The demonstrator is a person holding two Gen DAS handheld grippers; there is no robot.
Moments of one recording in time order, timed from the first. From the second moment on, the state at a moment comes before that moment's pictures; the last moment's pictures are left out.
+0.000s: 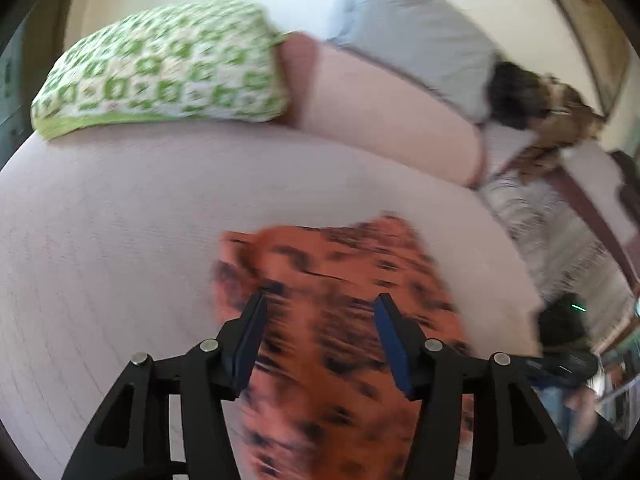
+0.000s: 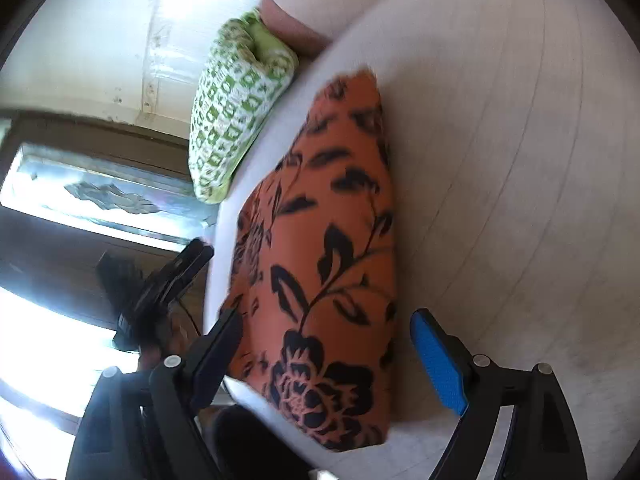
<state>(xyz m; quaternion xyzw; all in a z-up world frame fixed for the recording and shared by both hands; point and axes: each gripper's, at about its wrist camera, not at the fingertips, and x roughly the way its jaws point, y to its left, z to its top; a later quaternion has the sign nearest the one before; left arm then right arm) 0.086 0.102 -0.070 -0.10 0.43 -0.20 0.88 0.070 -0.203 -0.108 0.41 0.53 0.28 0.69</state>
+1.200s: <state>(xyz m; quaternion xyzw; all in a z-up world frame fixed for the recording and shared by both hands) 0.108 0.062 -0.149 -0.04 0.46 -0.12 0.88 0.122 -0.181 -0.133 0.40 0.56 0.20 0.70</state>
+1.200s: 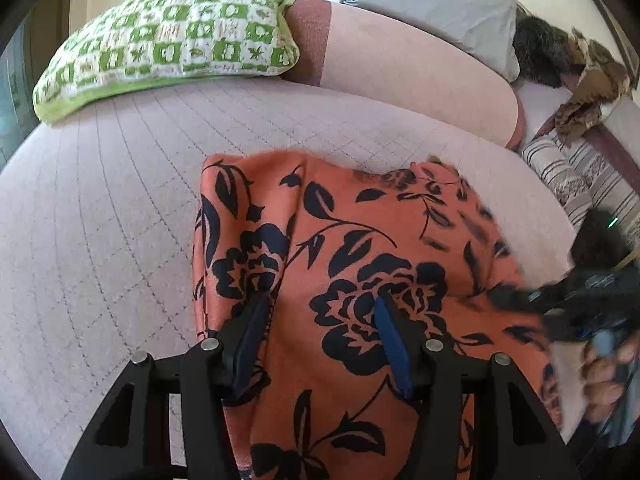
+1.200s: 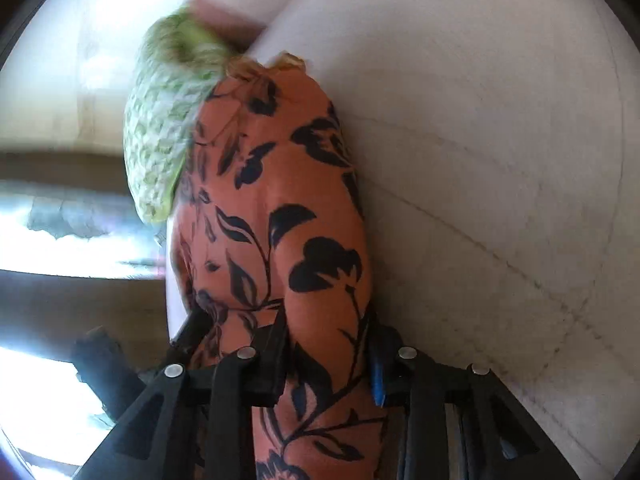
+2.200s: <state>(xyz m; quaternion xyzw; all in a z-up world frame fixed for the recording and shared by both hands) 0.064 0.149 -0.122 -0.26 0.48 -0.12 0.83 0.098 -0.141 -0.048 0.23 0.49 0.28 0.79</state>
